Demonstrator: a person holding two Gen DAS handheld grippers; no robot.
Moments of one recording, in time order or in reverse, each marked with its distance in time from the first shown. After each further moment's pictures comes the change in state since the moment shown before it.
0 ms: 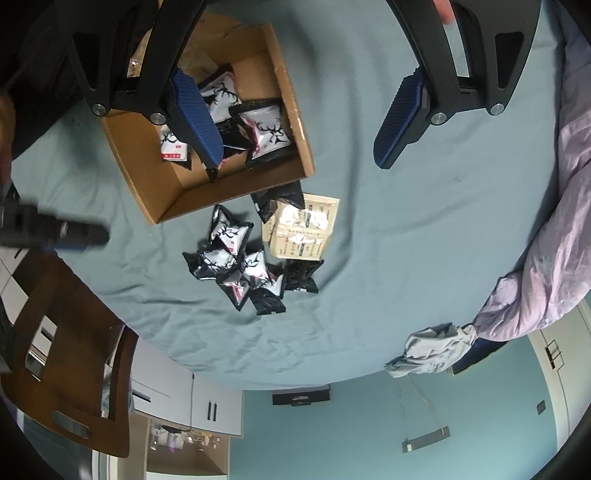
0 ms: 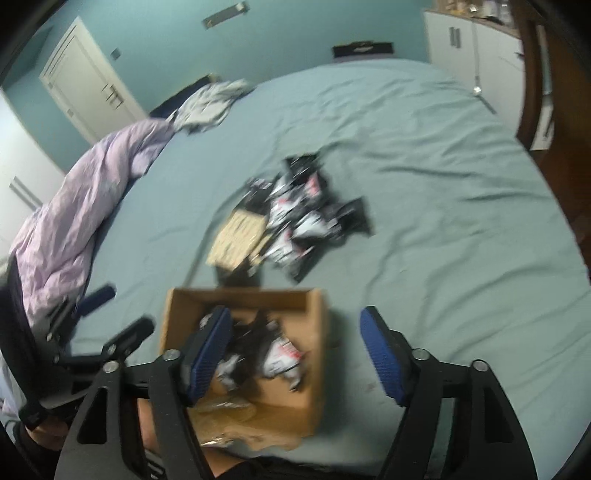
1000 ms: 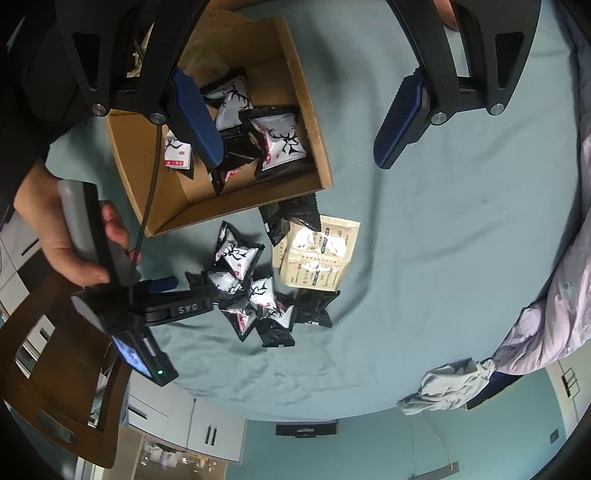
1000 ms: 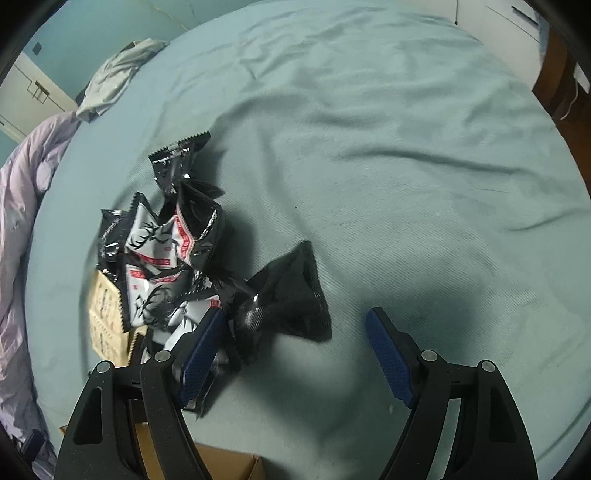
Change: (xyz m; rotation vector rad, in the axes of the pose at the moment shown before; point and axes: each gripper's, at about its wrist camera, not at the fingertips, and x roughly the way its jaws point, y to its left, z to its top) left arm 0.031 0.005 0.005 -0.042 0.131 -0.075; right arm 0.198 -0.037 0.095 0.101 0.238 -0.149
